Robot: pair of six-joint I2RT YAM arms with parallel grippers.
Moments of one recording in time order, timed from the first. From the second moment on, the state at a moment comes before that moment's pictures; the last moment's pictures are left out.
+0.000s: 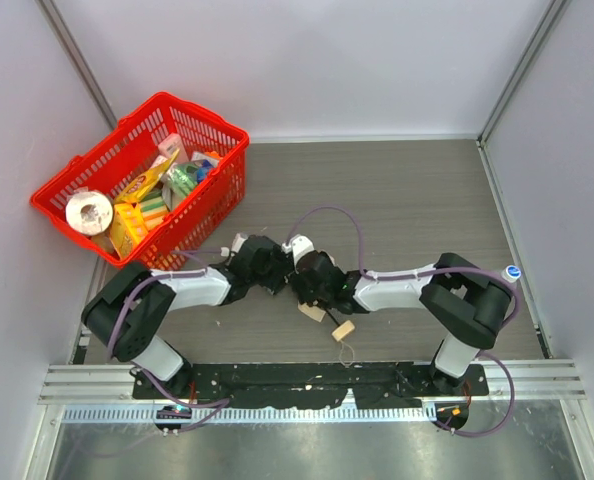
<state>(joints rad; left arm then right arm) -0.70 1.57 0.61 0.18 -0.07 -1.54 1.01 1.71 0.80 0.13 0.28 0.24</state>
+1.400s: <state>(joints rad) -0.73 1.58 0.55 0.33 -0.03 -1.46 0.85 1.65 0.83 0.00 -0.15 0.33</state>
